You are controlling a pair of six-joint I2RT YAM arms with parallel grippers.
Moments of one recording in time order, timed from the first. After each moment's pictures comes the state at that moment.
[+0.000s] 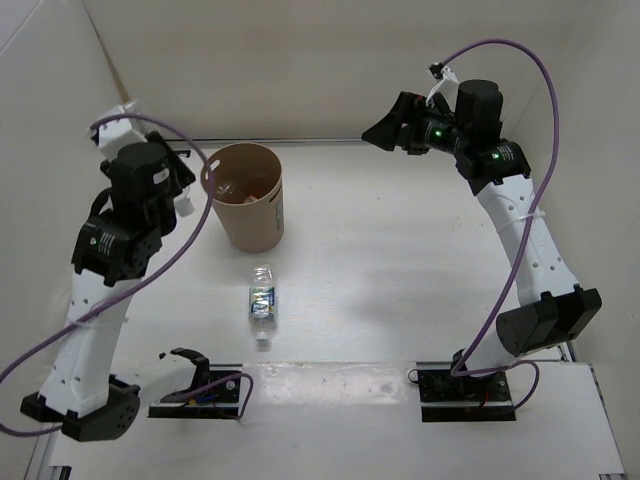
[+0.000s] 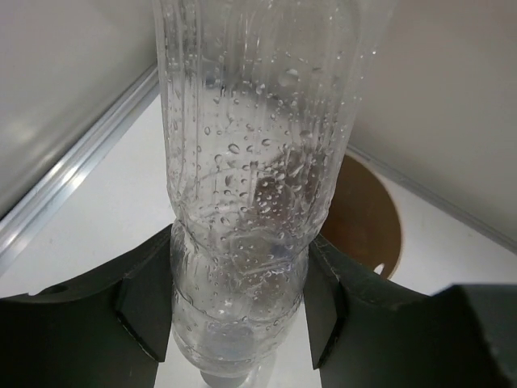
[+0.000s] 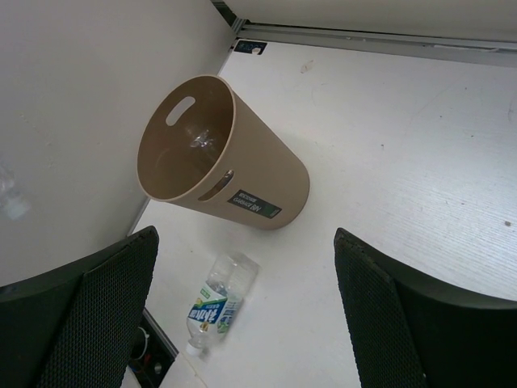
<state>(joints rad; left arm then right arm) -0.36 1.07 1.63 -0.90 -0.71 -0.52 0.29 1.52 1.77 -0.52 -0.54 0.45</state>
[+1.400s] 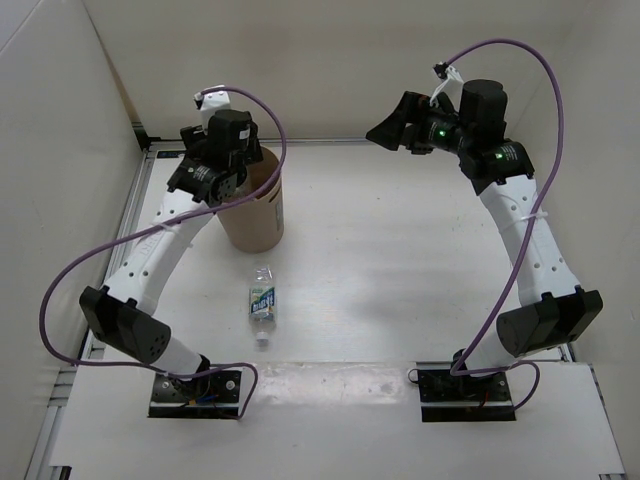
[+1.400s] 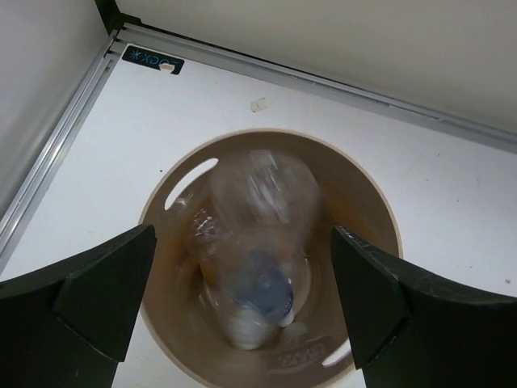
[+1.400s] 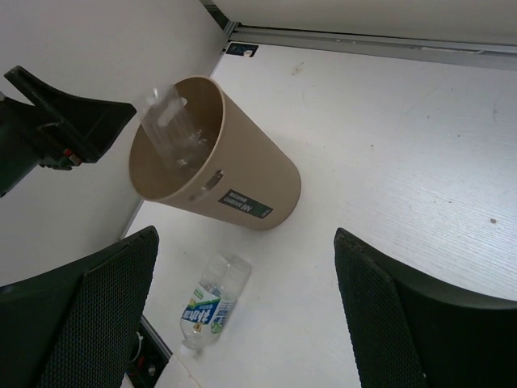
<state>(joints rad) -0.45 1.52 1.66 -0.62 -0.69 -0.35 0.27 1.52 1.77 -0.53 -0.54 0.44</state>
